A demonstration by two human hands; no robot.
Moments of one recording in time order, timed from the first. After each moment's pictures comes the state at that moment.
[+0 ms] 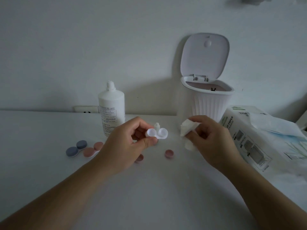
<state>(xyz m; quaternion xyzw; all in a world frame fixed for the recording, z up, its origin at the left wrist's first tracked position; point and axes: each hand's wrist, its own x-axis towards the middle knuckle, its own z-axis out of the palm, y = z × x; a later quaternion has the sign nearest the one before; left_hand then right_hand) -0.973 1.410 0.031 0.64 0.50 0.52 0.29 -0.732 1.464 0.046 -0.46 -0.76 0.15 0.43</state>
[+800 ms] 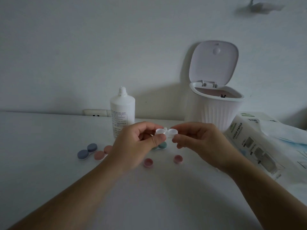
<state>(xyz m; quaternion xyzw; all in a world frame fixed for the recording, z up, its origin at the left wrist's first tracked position) -0.972 1.413 0.041 0.59 0.46 0.58 0.33 -0.761 1.468 0.066 -0.35 -0.78 0.39 0.35</state>
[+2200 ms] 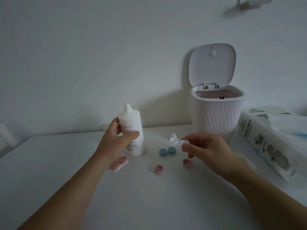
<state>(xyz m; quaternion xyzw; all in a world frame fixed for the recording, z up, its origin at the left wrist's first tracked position) -1.027 1.411 0.072 0.42 0.65 0.53 0.34 -0.759 1.465 0.042 -0.36 -0.70 0.45 0.42</state>
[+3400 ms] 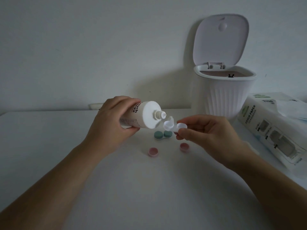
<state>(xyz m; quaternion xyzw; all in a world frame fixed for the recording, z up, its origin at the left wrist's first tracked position) -1.041 1.428 0.034 0.72 0.54 0.41 -0.14 -0.762 1.459 0.042 -0.31 -0.70 0.49 0.42</state>
